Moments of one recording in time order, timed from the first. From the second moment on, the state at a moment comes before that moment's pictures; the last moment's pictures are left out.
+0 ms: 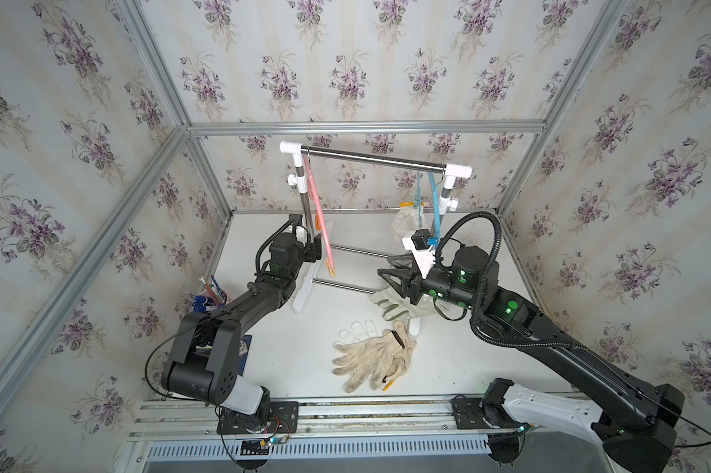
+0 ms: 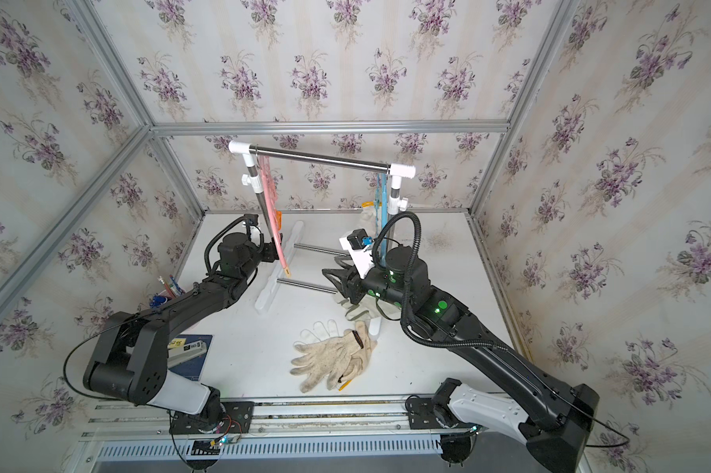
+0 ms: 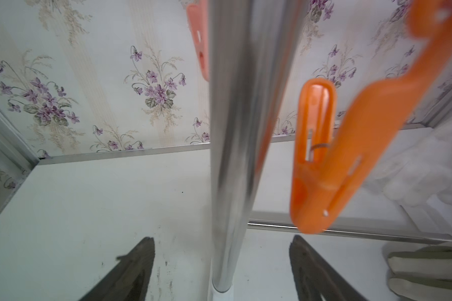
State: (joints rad) left arm -0.22 1.54 0.86 0.39 -0.10 -0.04; right arm 0.81 1.04 1.05 -0.20 -0.25 0.13
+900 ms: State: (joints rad) left arm -0.22 1.89 0.94 0.81 -0.03 -0.06; right arm 0.81 1.10 1.11 -0.25 -0.24 0.07
